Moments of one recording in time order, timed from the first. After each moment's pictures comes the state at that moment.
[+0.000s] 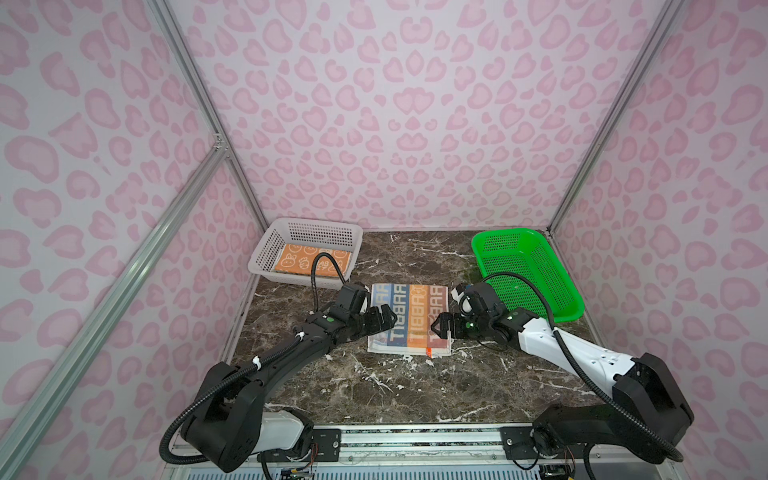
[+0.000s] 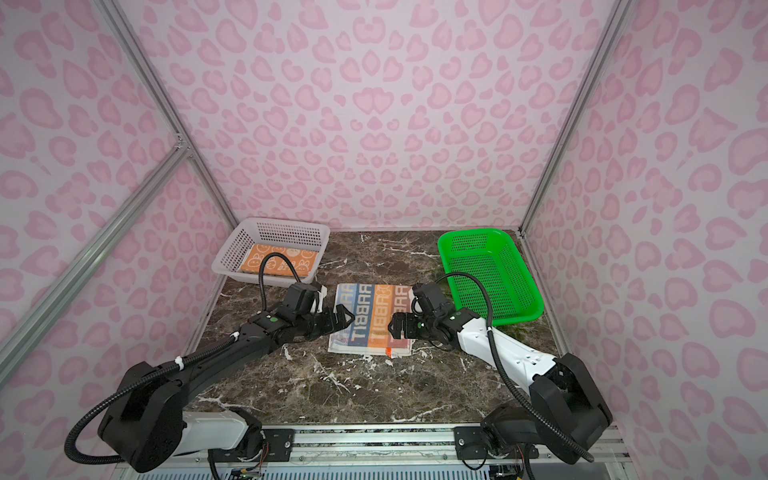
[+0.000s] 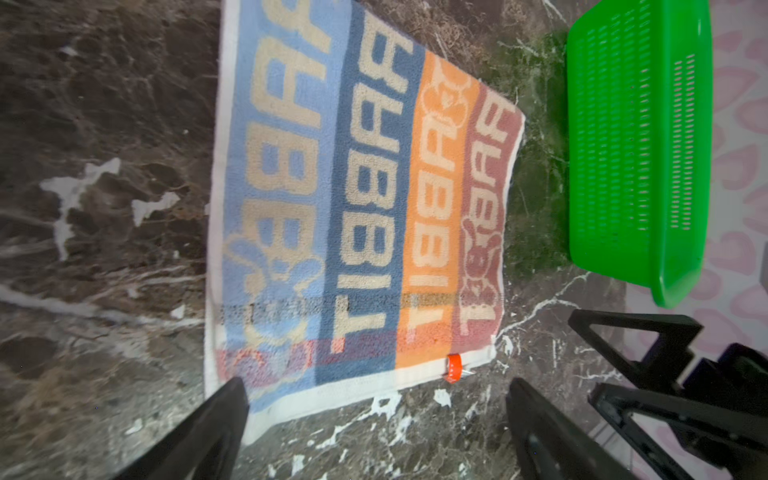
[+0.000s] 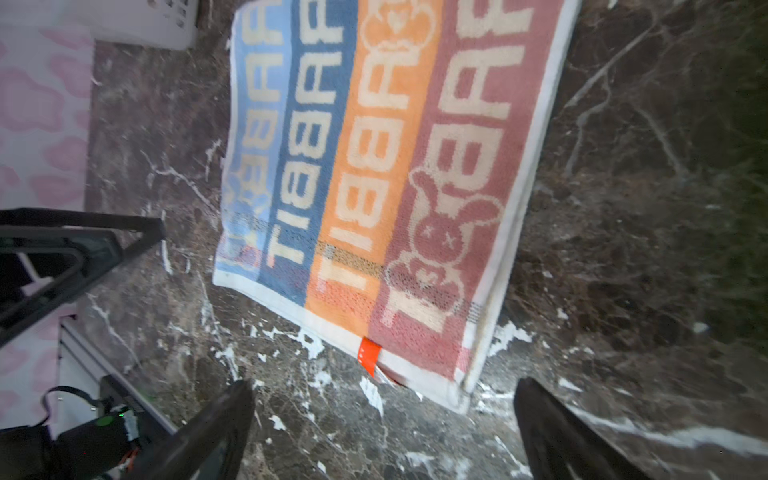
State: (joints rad) left arm -0.51 1.35 0.77 -0.28 0.25 -0.76; right arm 0.58 1.35 0.80 -0.36 -0.25 0.60
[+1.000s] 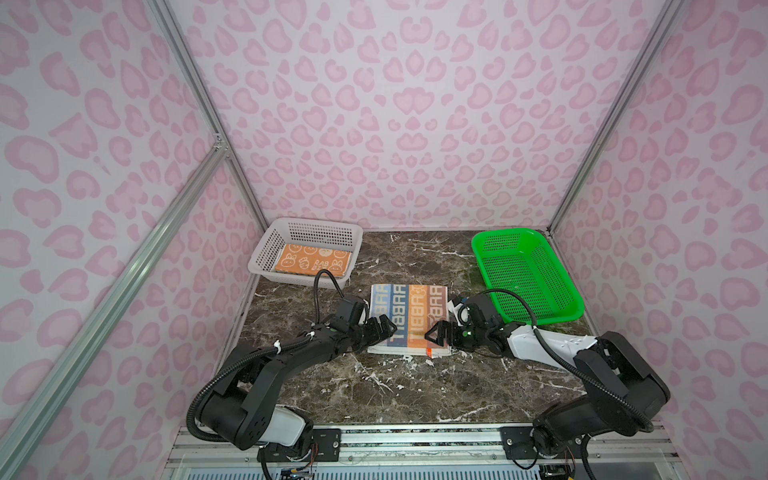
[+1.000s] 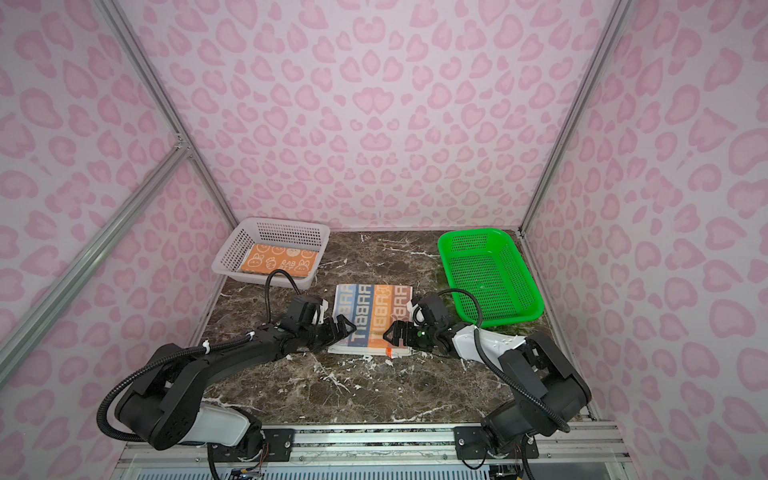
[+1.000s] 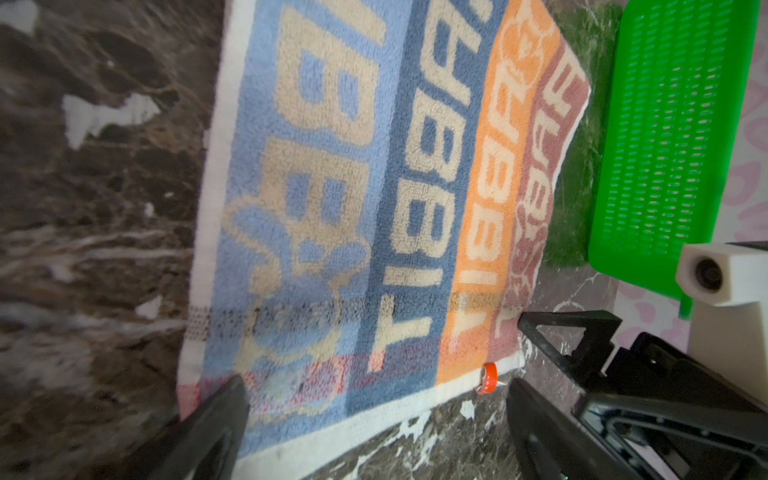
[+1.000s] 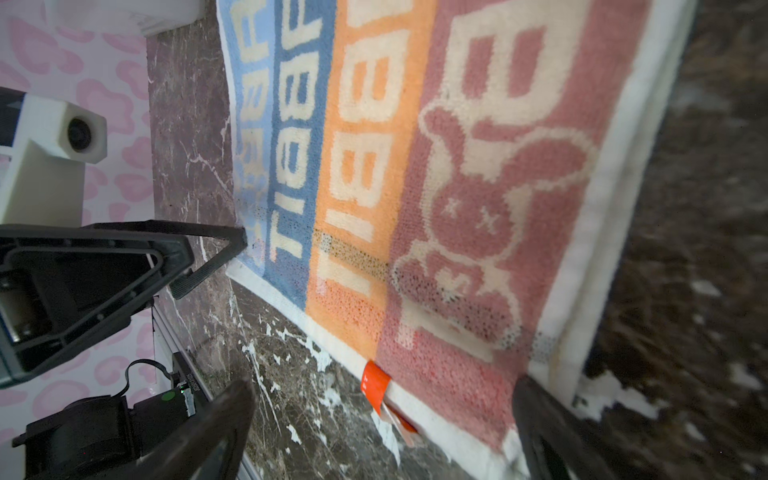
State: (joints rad) left arm -0.48 1.45 0.62 -0.08 0.34 -0.82; right arm 0.53 1.49 0.64 -0.05 -0.44 0.67
